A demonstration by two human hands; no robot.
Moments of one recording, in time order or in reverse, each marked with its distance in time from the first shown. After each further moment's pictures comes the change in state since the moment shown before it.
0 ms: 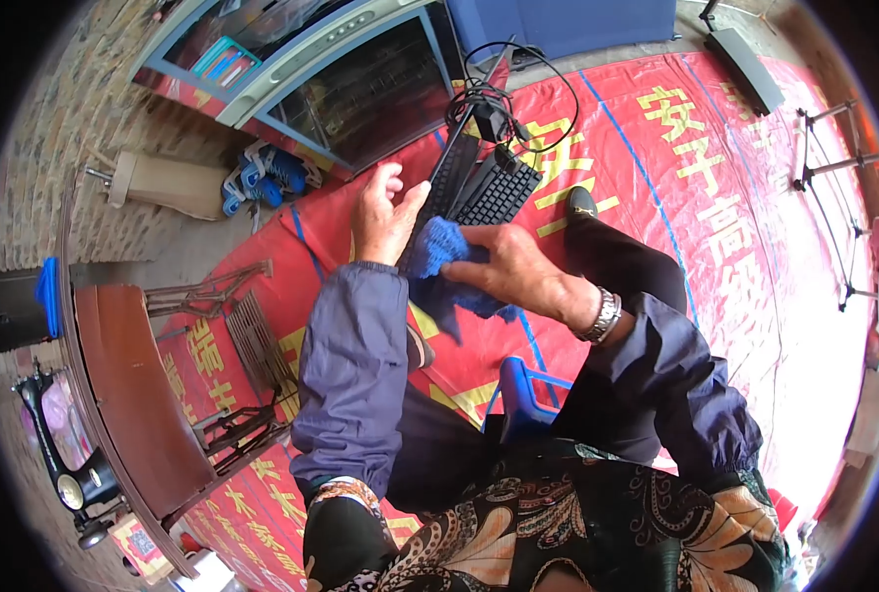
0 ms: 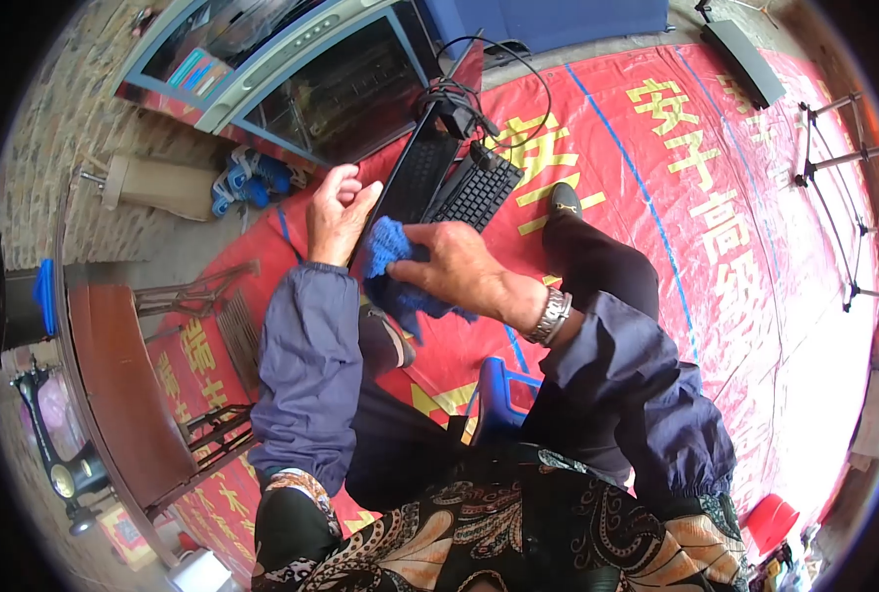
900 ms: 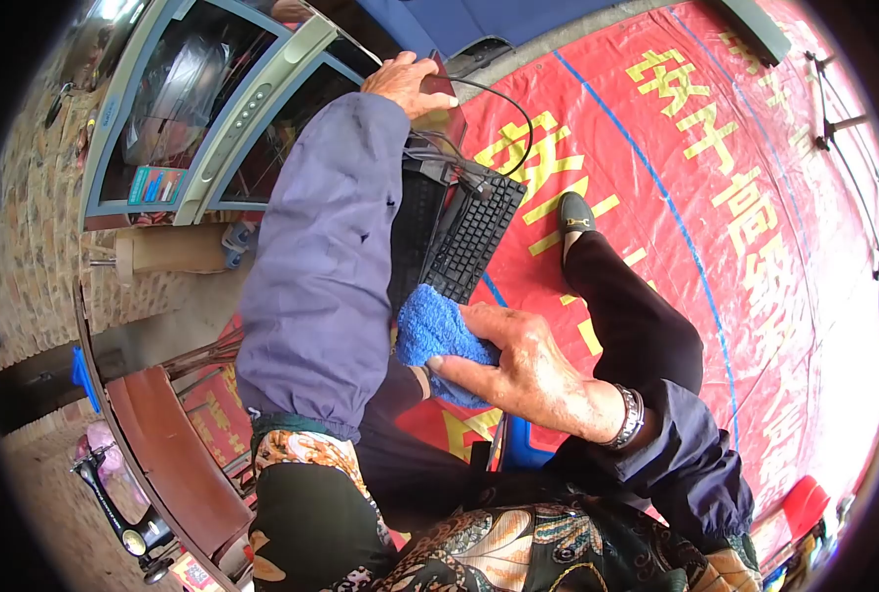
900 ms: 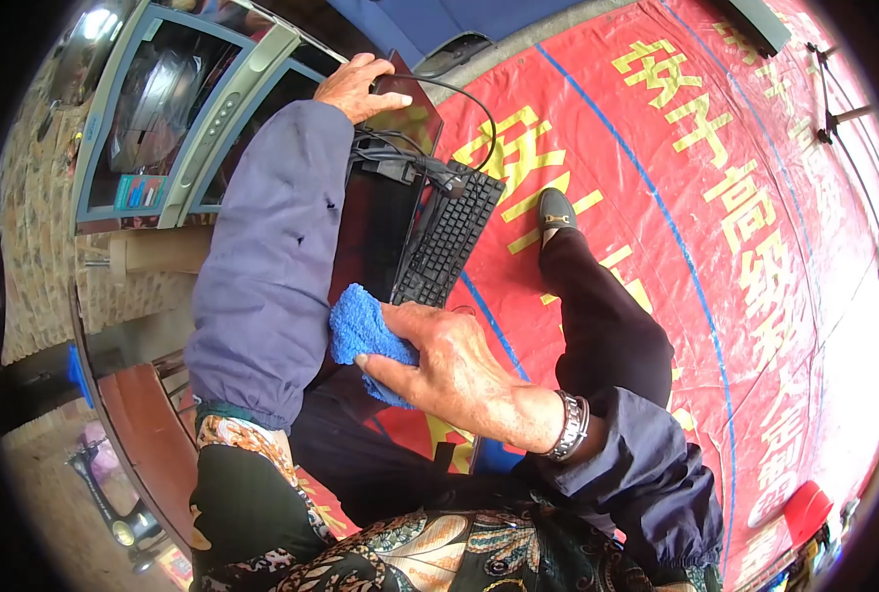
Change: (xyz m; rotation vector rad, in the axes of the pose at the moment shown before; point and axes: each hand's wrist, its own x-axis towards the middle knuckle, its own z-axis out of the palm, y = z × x) left_hand 0.243 0.089 0.165 0.718 -0.559 0.554; right_hand -0.038 0.011 -0.083 0.320 0.209 -0.108
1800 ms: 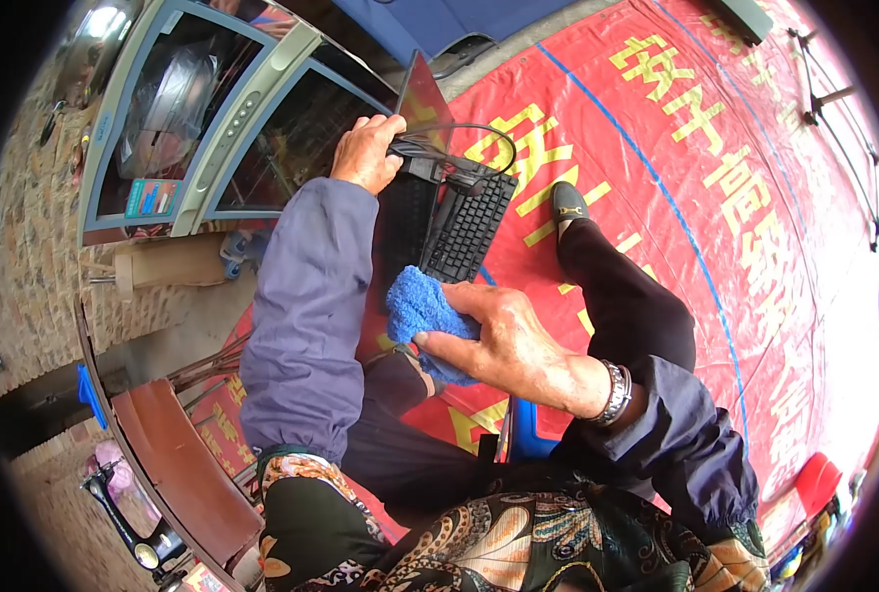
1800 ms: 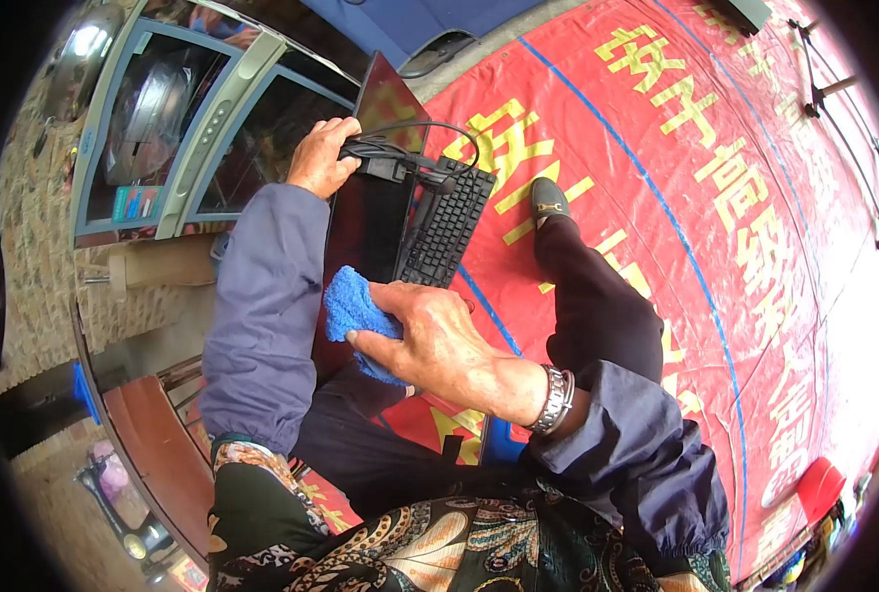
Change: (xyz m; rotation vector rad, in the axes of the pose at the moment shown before) left_hand -0.094 0.004 0.013 -0.083 0.046 0.061; right_hand 0.007 0.011 0.012 -0.086 0.049 -0.010
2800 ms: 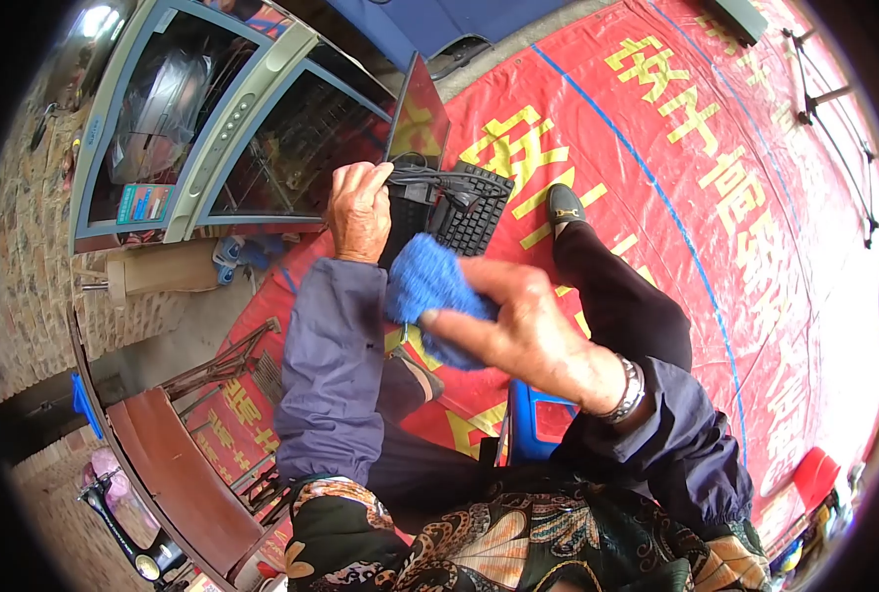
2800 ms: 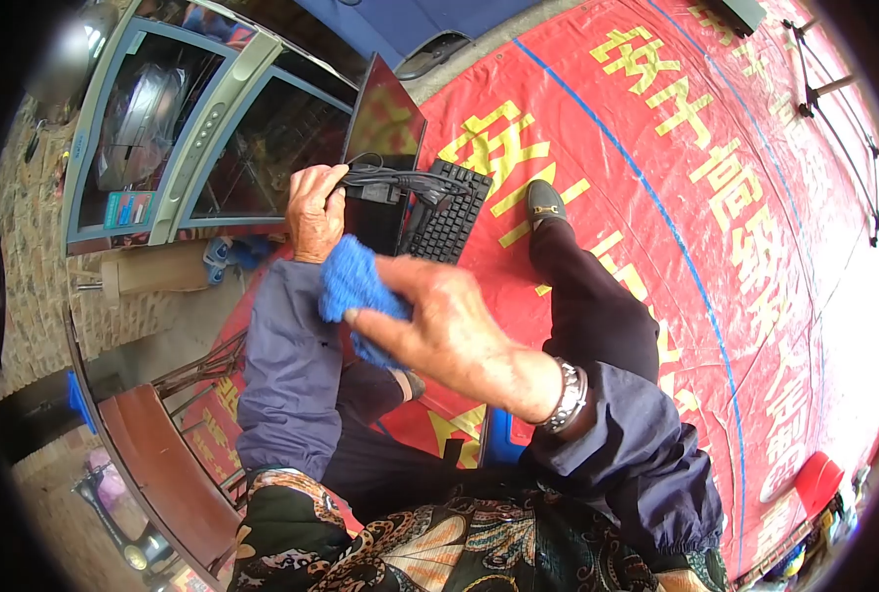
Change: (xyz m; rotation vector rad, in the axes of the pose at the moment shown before) left_hand -0.063 0.019 0.029 -0.091 0.482 0.006; right_hand 0.015 -0.010 -0.011 0.138 0.077 -0.049
